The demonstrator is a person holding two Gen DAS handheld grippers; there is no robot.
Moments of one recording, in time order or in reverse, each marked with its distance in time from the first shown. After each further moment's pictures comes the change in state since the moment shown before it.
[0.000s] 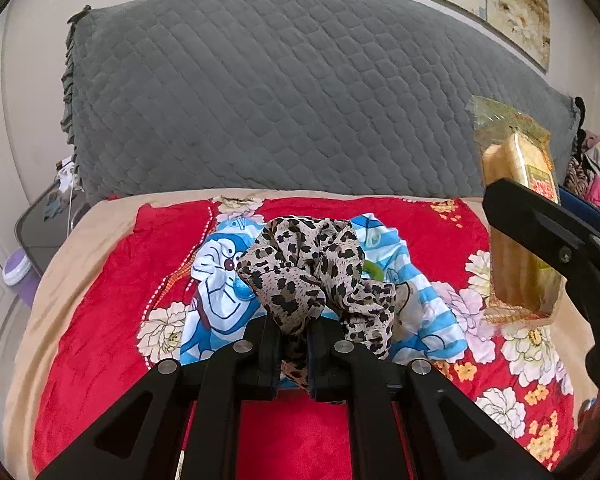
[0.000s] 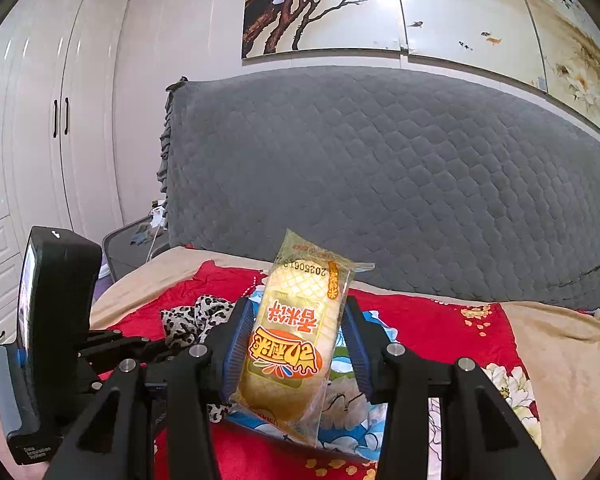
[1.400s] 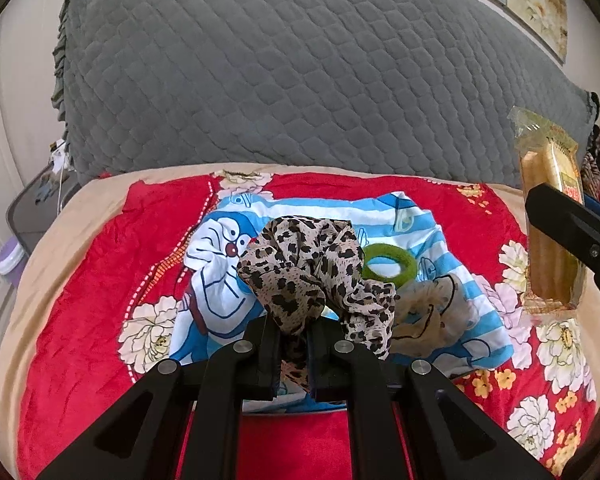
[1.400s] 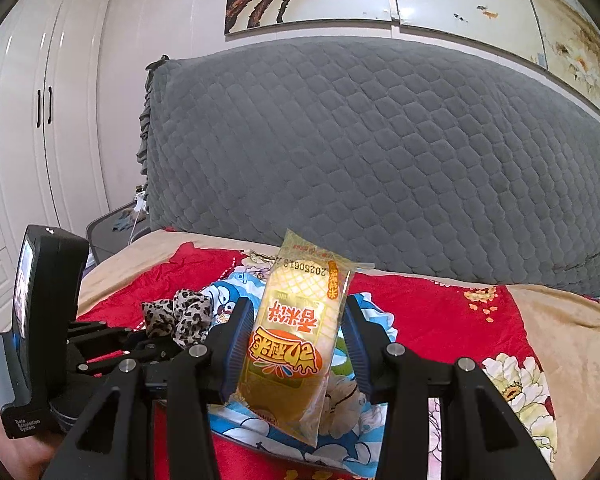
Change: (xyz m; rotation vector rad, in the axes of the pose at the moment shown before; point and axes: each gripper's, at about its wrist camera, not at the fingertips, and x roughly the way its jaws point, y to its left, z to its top) left arm 0.073 0.019 -0.007 -0.011 0.066 0.012; right arm 0.059 -0.026 -0.023 0.020 0.059 -0.024
